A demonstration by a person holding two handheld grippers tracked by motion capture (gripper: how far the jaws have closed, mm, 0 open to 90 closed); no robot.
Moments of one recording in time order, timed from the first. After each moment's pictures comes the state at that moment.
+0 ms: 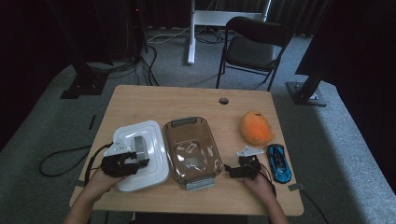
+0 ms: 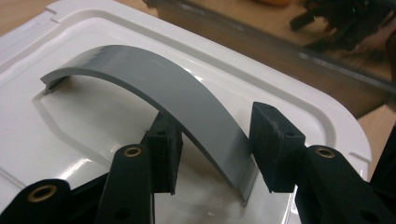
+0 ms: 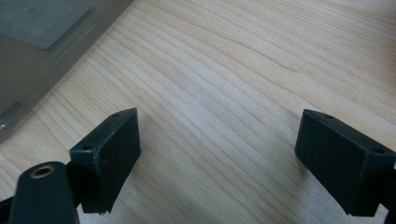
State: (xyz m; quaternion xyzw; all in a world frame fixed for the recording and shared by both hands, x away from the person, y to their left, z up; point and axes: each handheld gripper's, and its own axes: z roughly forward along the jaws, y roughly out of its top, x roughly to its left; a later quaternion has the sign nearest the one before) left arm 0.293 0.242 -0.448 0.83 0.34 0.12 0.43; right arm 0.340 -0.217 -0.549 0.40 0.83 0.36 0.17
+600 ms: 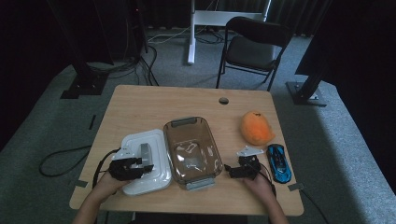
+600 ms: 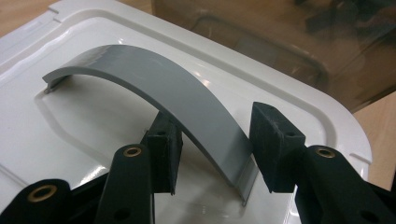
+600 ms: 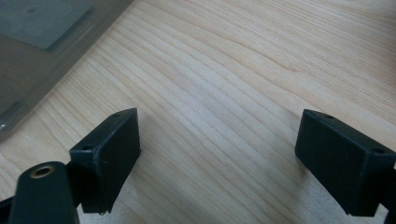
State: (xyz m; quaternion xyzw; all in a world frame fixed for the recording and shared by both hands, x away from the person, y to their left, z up) left arm 0.308 0.240 -0.499 0.83 0.34 0.08 0.43; right arm 0.340 -0.217 -0.549 0.40 0.83 0.36 0.17
